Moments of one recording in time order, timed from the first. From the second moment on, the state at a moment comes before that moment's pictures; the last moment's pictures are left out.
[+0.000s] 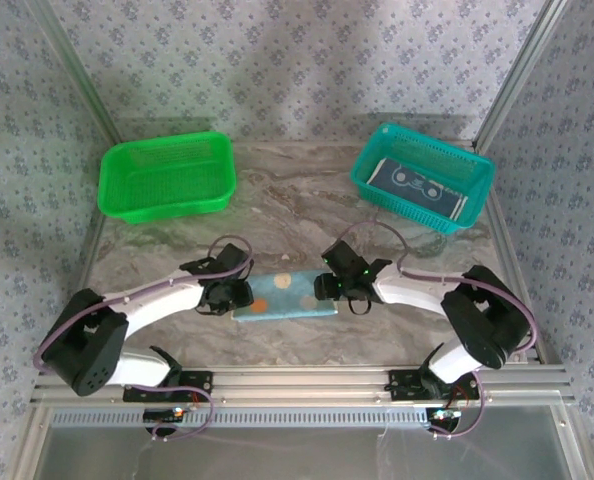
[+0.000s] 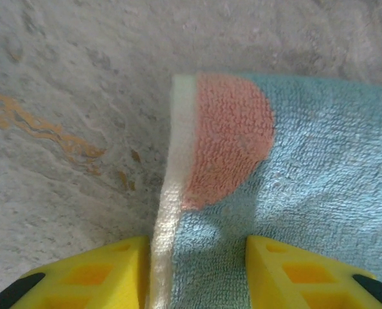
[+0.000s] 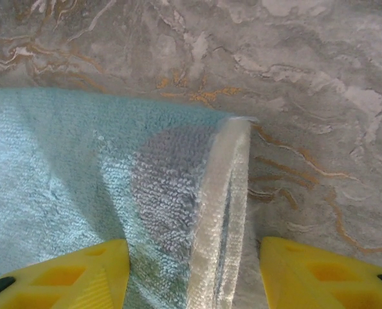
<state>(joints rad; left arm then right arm) -0.68 1.35 0.63 -0.54 -0.03 -0.88 0.78 1.53 0.72 -0.28 0.02 0.64</state>
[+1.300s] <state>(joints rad) -0.55 1.18 0.96 -0.74 -0.06 -0.70 0.42 1.30 1.46 -0.98 0.00 0.61</state>
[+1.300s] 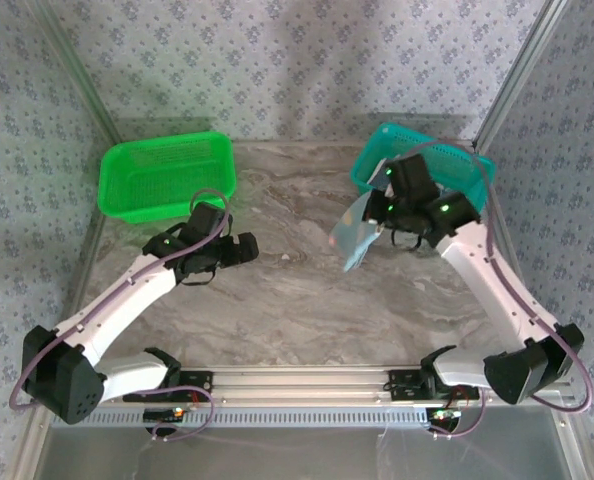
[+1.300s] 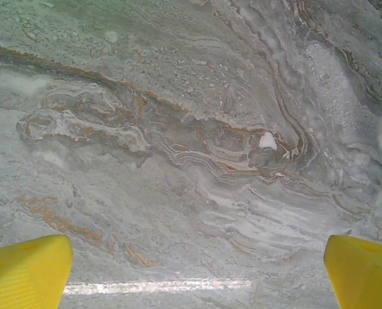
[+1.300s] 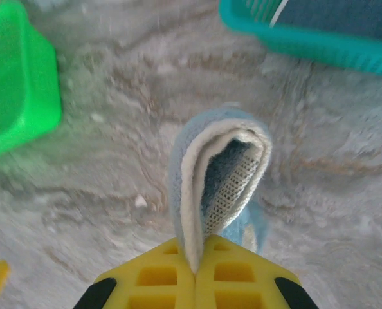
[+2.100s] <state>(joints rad) -0.48 1.22 0.95 -0.68 0.01 -0.68 -0.02 1.65 2.08 -1.05 -0.01 0.66</state>
